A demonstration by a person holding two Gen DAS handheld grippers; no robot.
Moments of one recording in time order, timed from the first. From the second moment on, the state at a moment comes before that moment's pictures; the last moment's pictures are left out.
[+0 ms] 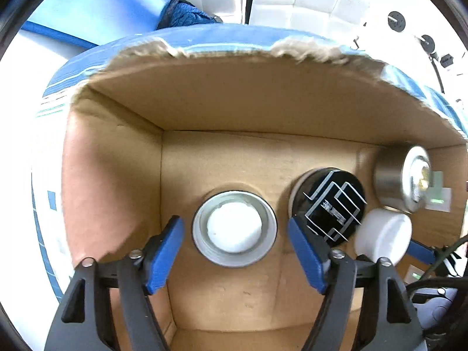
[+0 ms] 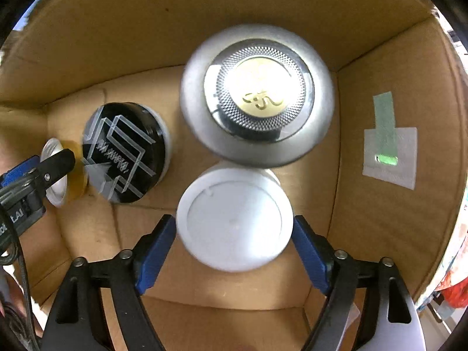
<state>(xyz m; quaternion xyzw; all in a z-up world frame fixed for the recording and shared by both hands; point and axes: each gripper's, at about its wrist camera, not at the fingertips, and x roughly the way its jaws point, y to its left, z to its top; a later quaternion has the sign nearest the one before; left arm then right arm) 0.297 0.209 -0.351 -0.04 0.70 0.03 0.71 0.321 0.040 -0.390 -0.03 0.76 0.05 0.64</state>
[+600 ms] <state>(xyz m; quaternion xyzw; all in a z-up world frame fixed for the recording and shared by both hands) 0.239 0.203 -0.254 -0.06 0.63 0.04 0.77 0.260 0.042 -0.308 -0.02 0.72 0.11 0.68</state>
